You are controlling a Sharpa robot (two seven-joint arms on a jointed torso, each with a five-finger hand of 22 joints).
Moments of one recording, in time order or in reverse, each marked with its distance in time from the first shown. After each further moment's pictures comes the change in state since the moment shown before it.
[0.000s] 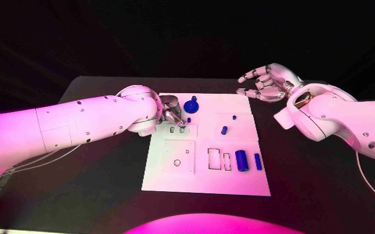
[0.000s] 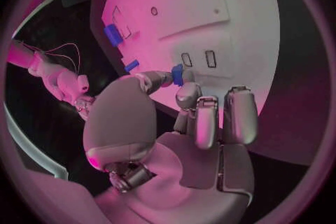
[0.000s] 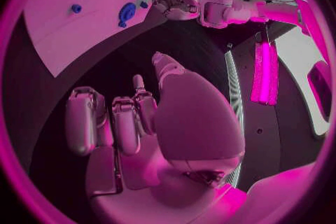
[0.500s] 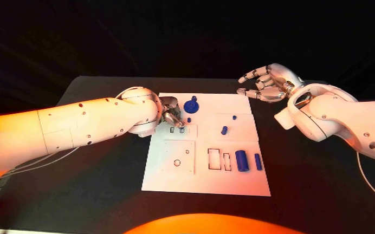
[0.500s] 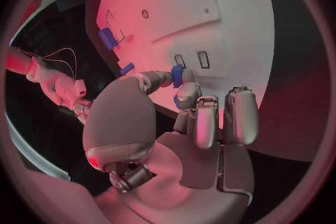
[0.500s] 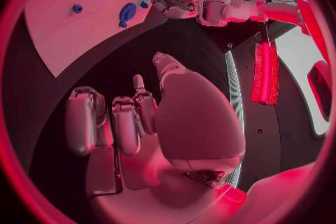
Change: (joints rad) left arm -0.011 0.002 0.000 -0.008 -0.048 0.001 -0.003; left_hand -0.009 -0.009 0.001 -0.001 0.007 0.002 -0.001 0.000 0.004 0.000 0.000 0.000 0.004 0.000 0.000 0.000 0.000 -0.016 0.000 0.000 0.000 0.002; right arm 0.000 -0.002 0.000 0.000 0.000 0.002 0.001; right_hand -0.005 -0.003 -0.001 0.001 0.029 0.000 0.000 0.003 0.000 0.000 0.000 0.000 0.000 0.000 0.000 0.000 0.000 0.000 0.000 0.000 0.000 0.000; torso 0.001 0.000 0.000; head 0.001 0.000
